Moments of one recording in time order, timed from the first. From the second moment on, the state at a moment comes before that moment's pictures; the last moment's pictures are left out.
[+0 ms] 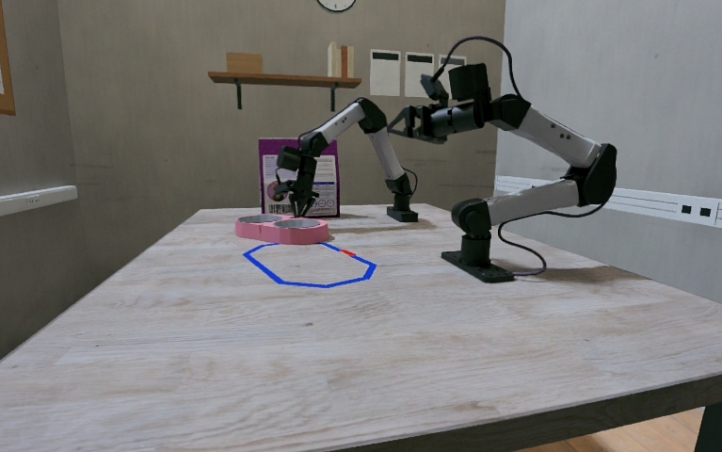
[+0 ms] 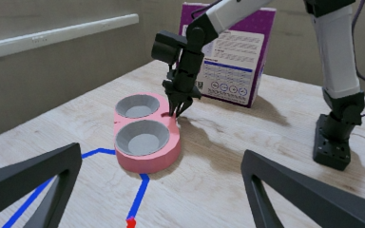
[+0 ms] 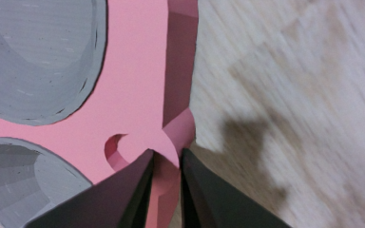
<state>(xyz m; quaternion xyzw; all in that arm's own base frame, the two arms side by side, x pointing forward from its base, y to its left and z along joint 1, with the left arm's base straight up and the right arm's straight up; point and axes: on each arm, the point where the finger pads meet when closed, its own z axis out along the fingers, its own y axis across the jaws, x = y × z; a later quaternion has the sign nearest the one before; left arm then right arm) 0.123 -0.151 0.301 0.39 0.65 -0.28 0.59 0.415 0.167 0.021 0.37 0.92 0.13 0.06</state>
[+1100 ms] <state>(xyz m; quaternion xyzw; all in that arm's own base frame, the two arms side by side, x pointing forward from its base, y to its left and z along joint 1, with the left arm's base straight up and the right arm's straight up) 0.123 -0.151 0.301 0.39 0.65 -0.28 0.59 0.386 0.255 0.021 0.42 0.90 0.13 0.06</state>
